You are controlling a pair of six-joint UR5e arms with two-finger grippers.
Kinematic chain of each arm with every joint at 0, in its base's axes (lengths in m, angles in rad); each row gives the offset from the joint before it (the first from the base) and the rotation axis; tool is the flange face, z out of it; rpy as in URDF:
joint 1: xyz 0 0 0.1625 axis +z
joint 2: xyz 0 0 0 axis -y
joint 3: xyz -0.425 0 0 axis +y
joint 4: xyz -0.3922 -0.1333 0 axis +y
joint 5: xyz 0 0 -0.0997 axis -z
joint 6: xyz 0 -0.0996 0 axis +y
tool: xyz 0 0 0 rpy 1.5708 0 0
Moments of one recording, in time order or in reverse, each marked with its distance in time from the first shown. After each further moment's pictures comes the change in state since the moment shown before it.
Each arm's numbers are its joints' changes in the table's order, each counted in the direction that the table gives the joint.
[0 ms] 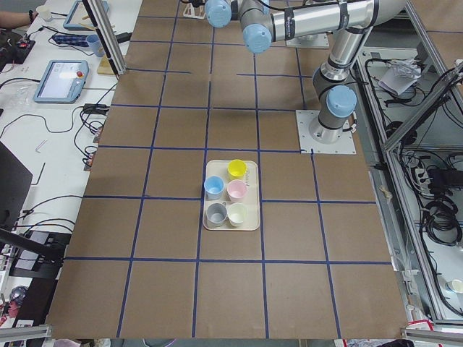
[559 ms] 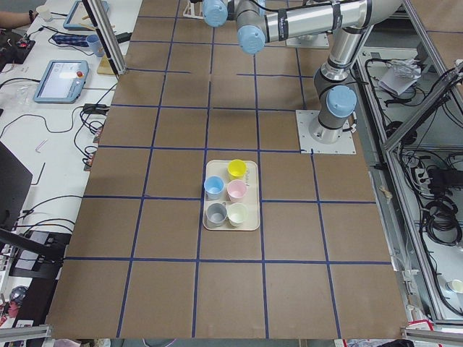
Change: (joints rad) left arm -0.055 -0.031 -0.003 -0.072 -0.017 0.006; right arm 0.007 0.002 0.000 0.000 0.035 -0.002
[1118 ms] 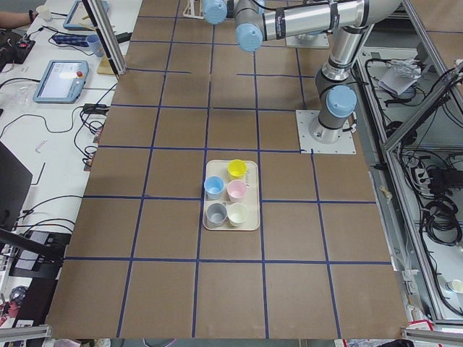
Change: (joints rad) left arm -0.015 -0.005 -0.001 -0.012 -0.002 0.007; right arm -0.001 -0.002 0.000 -0.001 0.006 -0.009
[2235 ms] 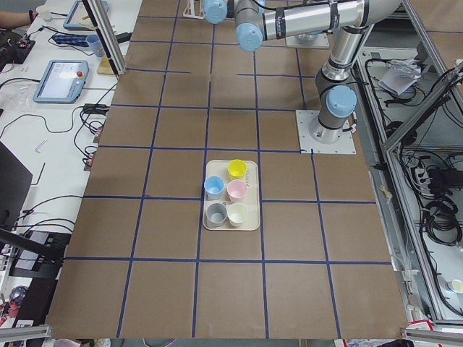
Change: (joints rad) left arm 0.000 0.001 -0.001 -0.027 0.005 0.057; right arm 0.000 -0.004 0.009 0.011 -0.008 -0.073
